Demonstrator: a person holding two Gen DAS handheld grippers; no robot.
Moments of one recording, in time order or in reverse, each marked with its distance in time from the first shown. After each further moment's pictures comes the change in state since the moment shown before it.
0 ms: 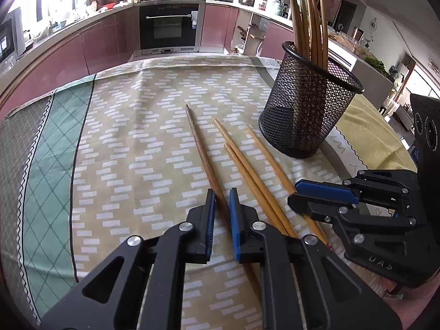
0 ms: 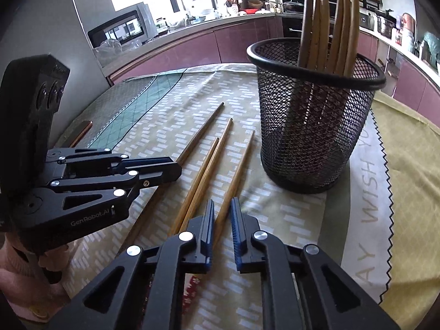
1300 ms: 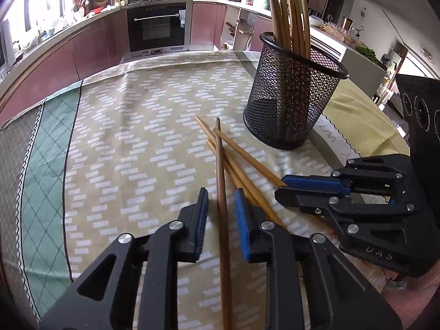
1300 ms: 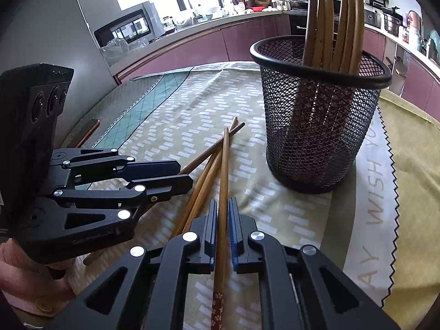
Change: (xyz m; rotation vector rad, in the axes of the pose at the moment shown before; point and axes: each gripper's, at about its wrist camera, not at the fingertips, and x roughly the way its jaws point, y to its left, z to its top) left arm 0.001 -0.013 -0.003 0.063 0.019 -0.024; right arm -0.001 -0.002 -0.001 -0.022 0.010 0.038
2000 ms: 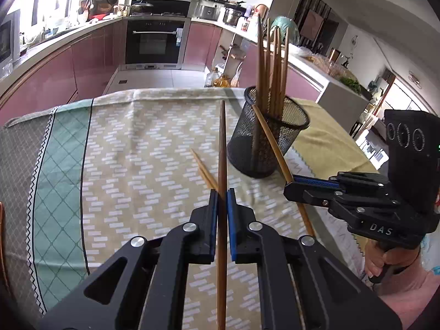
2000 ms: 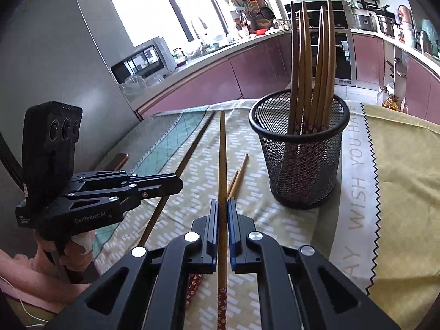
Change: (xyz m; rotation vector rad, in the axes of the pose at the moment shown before) left arm -0.062 0.009 0.007 -0.063 -0.128 -0.109; right arm -0.060 -0.010 0.005 0.059 -0.155 0.116
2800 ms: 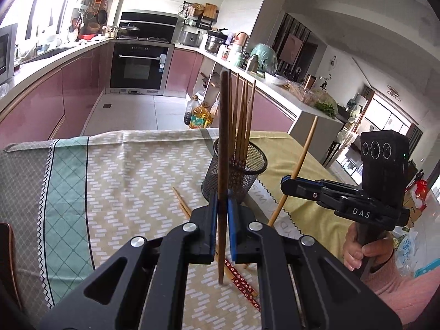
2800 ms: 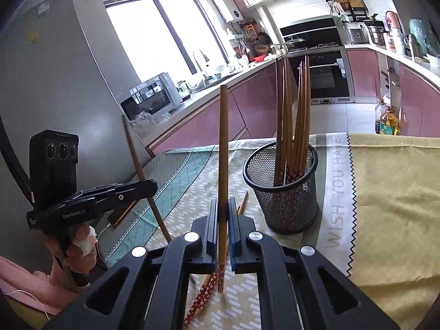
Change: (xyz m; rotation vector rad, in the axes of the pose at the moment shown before) left arm -0.066 -0.011 0.023 0.015 -0.140 -0.112; right arm -0.055 -0.009 0.022 0.033 -0.152 0.037
